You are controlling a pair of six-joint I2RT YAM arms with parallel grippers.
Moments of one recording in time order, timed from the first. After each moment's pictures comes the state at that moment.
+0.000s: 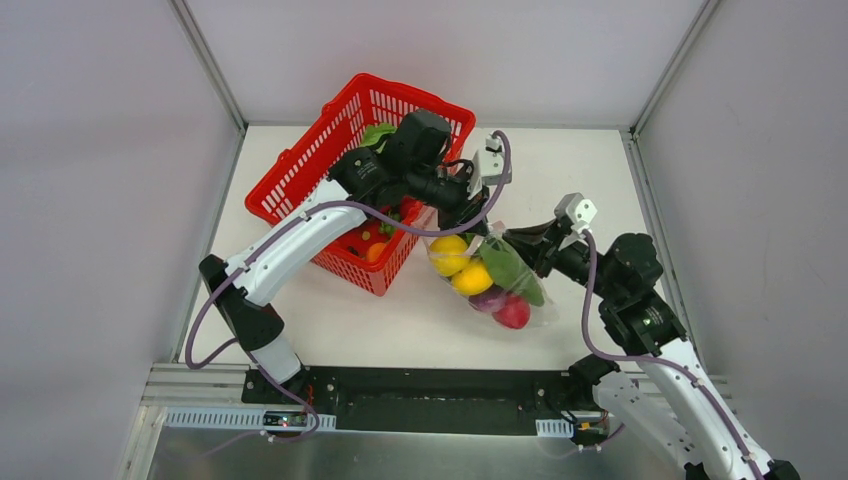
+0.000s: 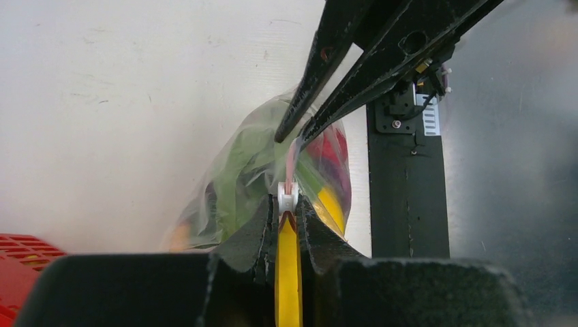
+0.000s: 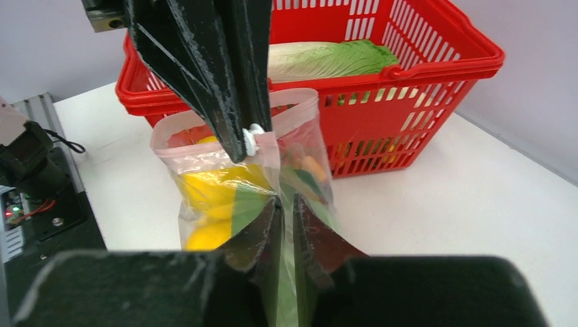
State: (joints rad) left arm -0.86 1.67 1.90 -0.83 0.65 0.29; right arm 0.49 0.60 0.74 -0.15 -0.45 -0.02
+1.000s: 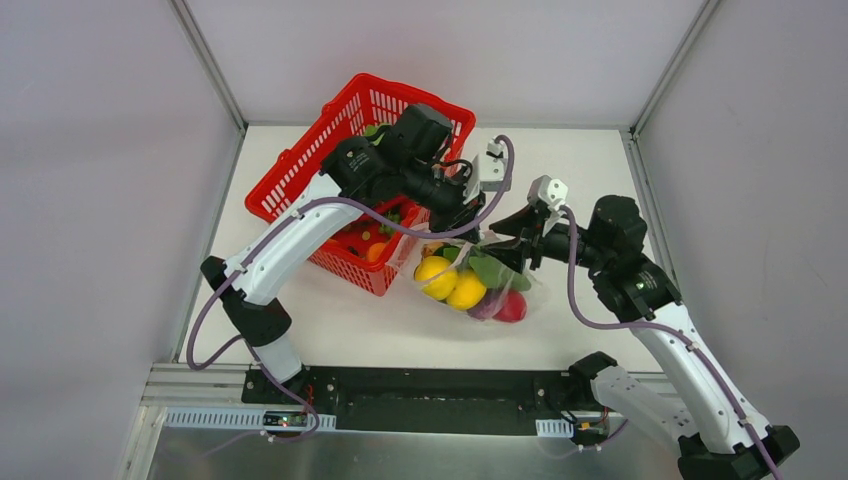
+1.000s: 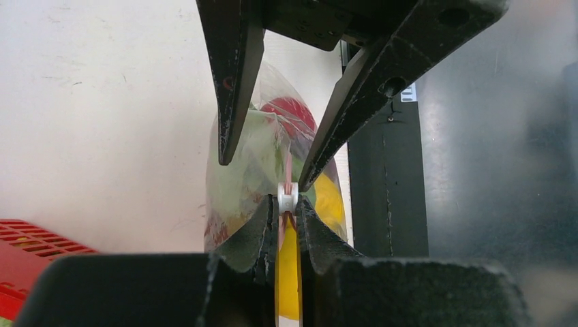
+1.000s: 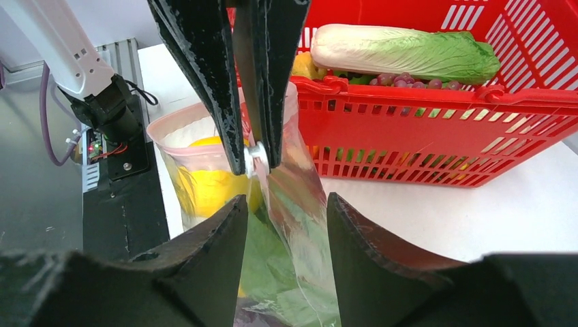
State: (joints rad) left arm -0.88 1.71 2.08 -1.11 0.65 0.37; right arm 0.49 0.81 0.94 -0.31 -0.72 -0.11
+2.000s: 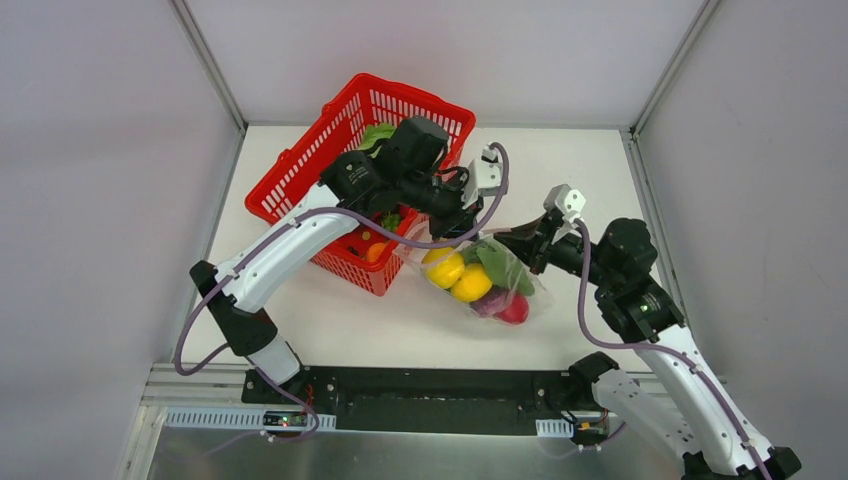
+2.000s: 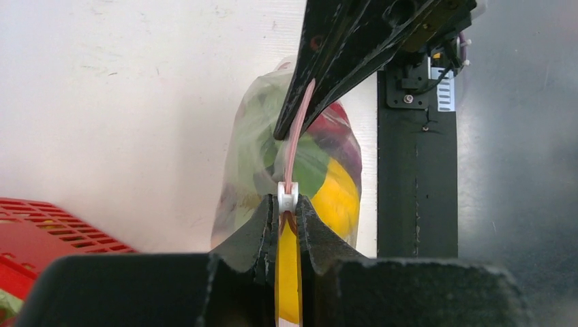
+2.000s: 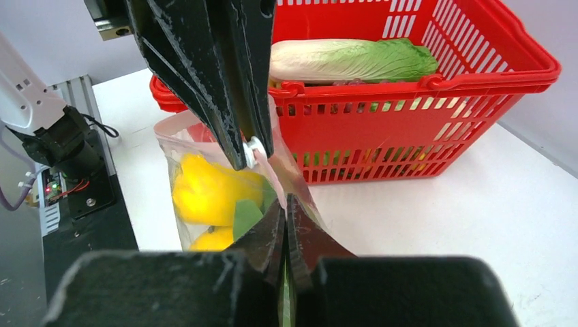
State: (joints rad) left arm -0.88 1.63 1.91 -0.95 0.56 0.35; right arm 0.49 0.70 0.83 -0.21 -0.57 -0.04
